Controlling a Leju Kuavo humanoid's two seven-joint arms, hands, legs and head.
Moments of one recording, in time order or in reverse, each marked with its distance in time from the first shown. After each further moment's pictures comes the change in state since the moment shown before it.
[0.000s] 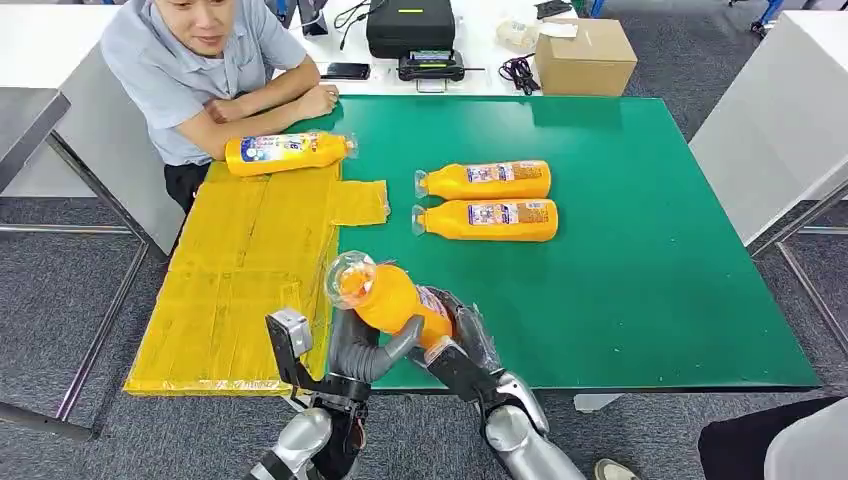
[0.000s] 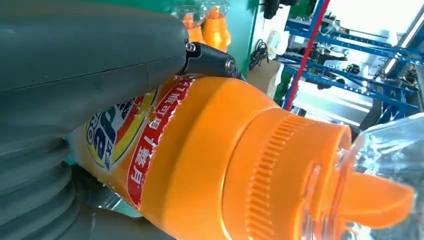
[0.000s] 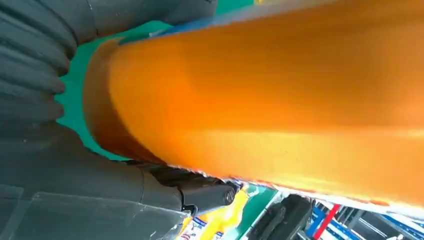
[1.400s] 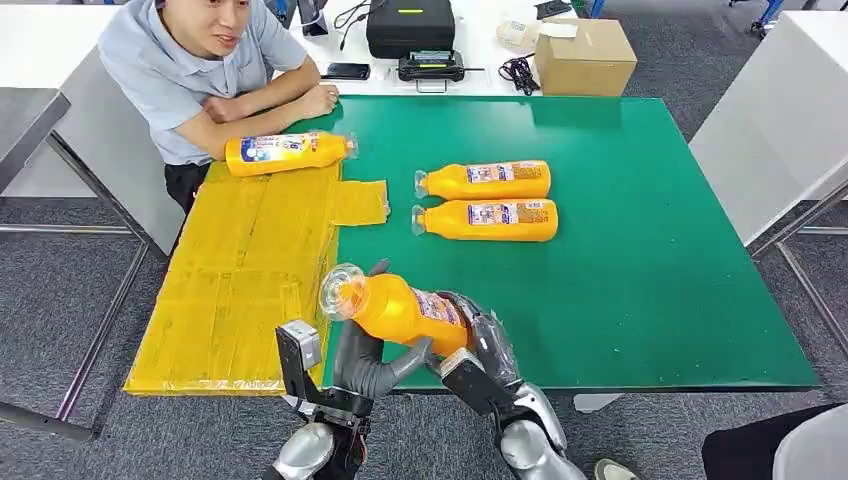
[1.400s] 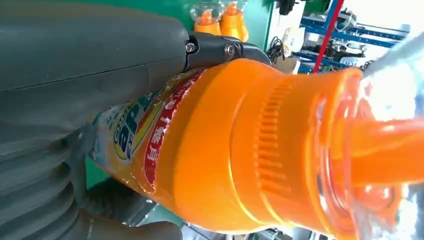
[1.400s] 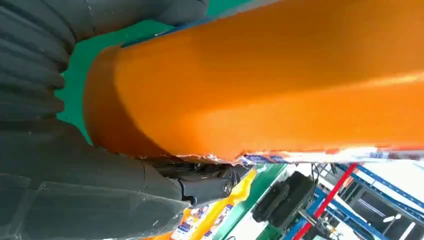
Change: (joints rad) left arm 0.050 0.001 -0.002 -0.020 -0.042 0.007 0.042; right arm 0.090 -0.025 -0.051 -0.127 0.069 -0.035 0.021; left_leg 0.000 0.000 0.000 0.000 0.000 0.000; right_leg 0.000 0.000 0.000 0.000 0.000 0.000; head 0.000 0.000
